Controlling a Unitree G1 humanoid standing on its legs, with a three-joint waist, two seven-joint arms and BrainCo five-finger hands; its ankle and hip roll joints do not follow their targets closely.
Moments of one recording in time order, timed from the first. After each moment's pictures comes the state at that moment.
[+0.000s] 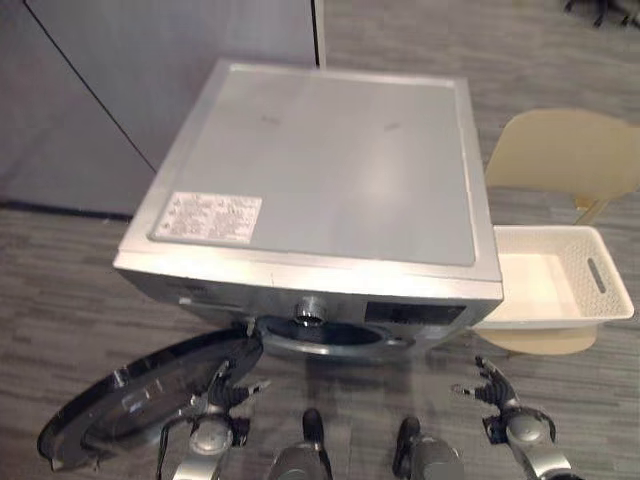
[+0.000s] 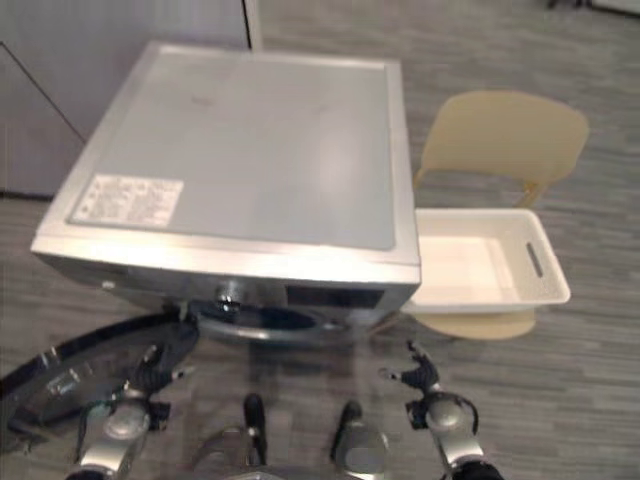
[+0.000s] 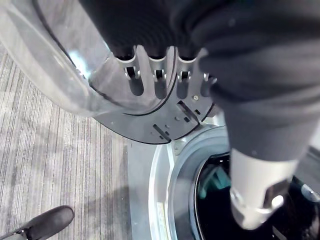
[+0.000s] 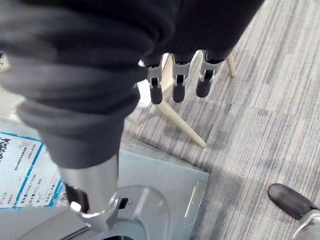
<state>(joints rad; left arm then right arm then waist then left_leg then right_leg) 0.09 0.37 -0.15 0.69 -0.10 -0.08 0.11 0.06 -0.34 0.16 0.74 0.00 -0.08 -0.10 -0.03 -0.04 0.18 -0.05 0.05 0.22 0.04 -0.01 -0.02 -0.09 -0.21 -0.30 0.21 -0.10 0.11</state>
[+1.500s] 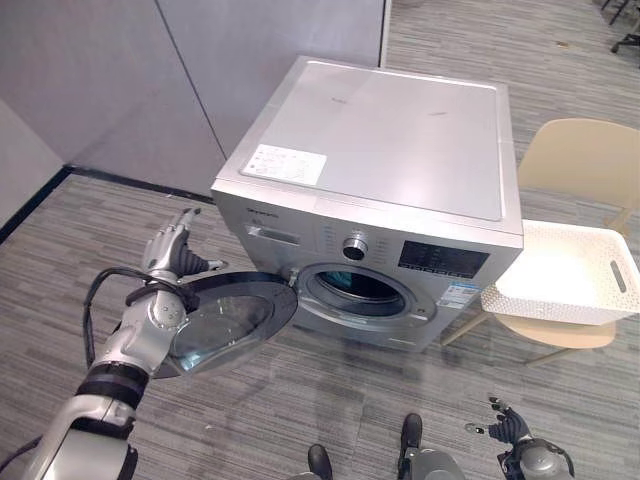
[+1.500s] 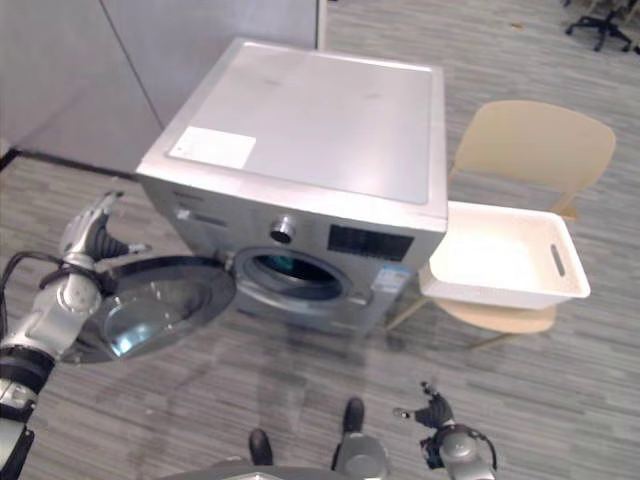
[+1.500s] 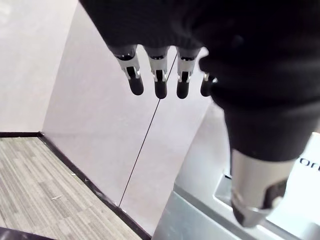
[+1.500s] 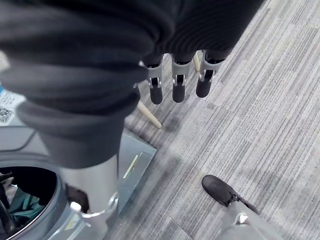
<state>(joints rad) -0.45 0.79 -0.28 0.67 0.34 -0.08 0.21 0.07 -0.35 0.17 0.87 -0.04 -0.07 -0.08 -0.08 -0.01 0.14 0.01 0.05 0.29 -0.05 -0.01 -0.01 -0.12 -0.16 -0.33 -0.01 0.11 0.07</state>
